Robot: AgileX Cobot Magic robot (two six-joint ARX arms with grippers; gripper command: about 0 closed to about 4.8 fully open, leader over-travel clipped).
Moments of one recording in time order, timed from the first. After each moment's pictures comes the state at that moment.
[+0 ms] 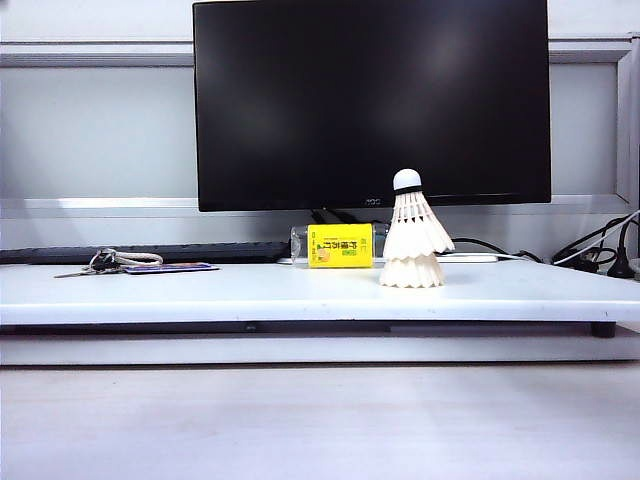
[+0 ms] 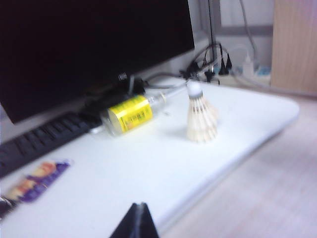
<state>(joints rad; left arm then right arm) -0.70 0.13 0.28 -0.17 -0.03 0.21 0.18 0.00 0.13 -0.11 -0.29 0.12</state>
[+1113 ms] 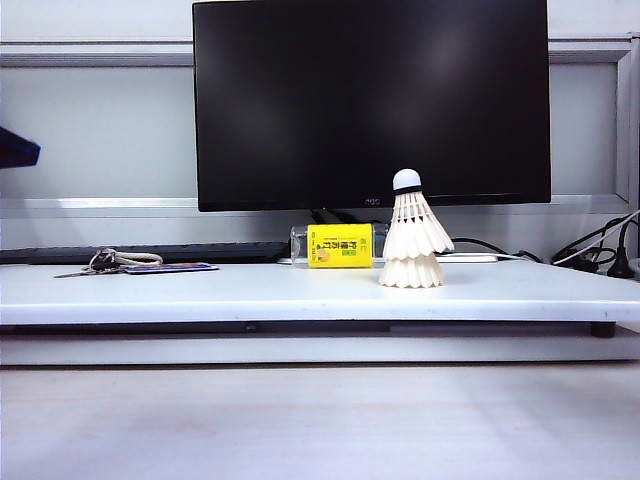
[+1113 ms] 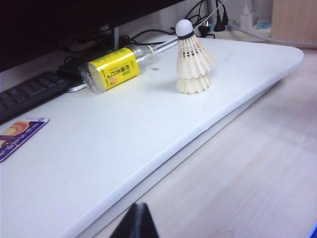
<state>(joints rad) -0.70 0.13 0.07 -0.06 -0.03 0.22 0.18 0.00 0.01 -0.16 -0.24 -0.03</state>
